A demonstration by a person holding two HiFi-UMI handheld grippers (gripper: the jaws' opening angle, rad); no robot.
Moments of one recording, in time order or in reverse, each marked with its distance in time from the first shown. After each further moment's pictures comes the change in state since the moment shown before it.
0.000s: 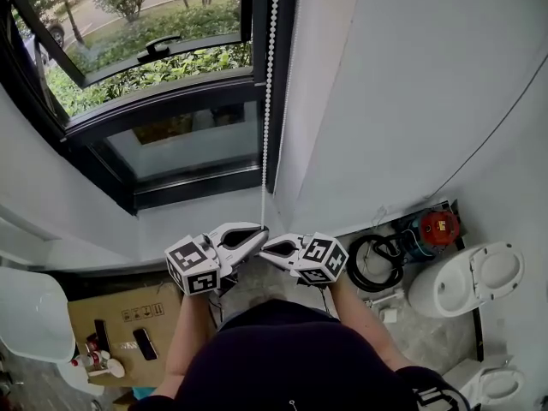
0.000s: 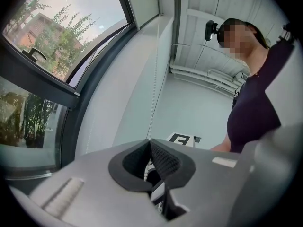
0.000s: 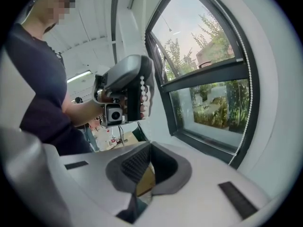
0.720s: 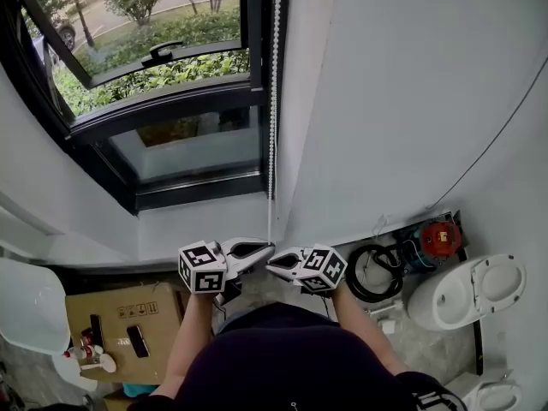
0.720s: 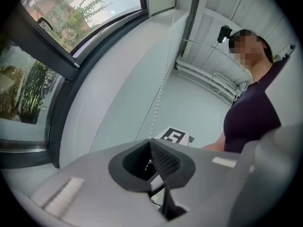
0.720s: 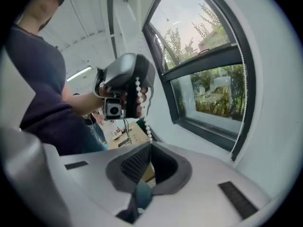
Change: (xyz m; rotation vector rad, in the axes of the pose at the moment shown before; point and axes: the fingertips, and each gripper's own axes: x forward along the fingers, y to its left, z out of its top) left arm 0.034 -0.013 -0.059 -0.151 0.090 -0.057; right arm -0.020 -0.001 -0.060 0.024 0.102 0.049
